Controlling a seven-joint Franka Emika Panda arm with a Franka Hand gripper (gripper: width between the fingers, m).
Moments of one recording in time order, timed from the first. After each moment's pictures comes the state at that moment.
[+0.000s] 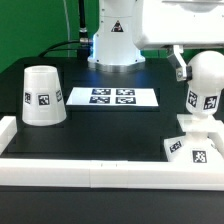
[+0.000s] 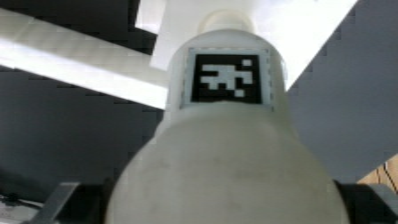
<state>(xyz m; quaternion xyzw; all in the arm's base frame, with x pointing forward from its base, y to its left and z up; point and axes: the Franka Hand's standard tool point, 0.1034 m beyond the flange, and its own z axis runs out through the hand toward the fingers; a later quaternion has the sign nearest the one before) 0.612 0.093 0.128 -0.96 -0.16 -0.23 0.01</state>
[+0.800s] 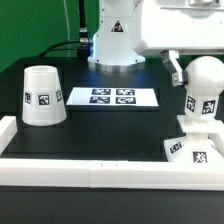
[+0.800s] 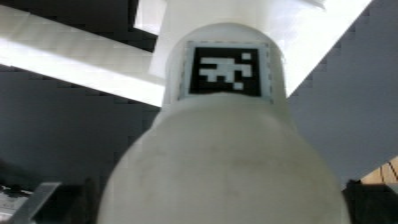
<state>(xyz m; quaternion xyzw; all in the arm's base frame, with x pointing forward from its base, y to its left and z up) 0.613 0.092 0.124 -0.95 -0.16 -0.26 0.01</state>
